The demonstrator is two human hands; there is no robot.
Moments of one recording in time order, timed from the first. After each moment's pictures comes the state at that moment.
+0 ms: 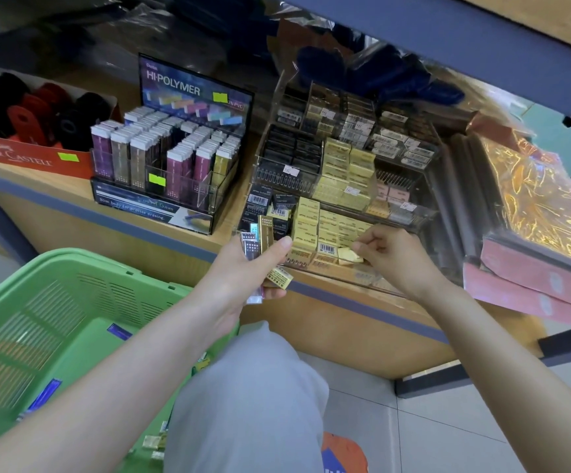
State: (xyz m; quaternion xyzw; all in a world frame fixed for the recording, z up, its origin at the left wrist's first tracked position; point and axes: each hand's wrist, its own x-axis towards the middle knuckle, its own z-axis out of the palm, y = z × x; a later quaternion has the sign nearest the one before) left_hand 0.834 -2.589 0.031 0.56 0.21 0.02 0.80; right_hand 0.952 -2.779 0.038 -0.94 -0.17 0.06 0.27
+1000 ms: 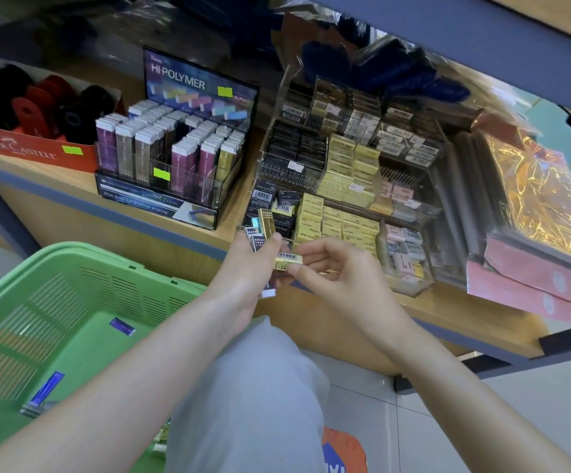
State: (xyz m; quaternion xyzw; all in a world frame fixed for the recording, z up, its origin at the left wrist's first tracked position) left_hand 0.840 -2.597 0.026 0.55 0.27 0.03 0.79; right_hand 0.873 -2.724 0.041 -0.86 -0.24 0.09 0.45
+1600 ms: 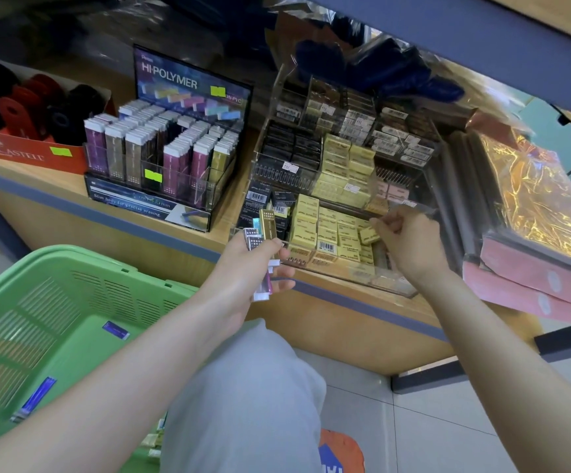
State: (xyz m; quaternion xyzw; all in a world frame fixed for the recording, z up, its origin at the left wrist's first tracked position) left_hand 0.840 -2.593 0.032 0.52 0.25 0.00 0.82; right_hand 0.979 -2.786 0.031 -0.96 -0.11 -0.09 0.24
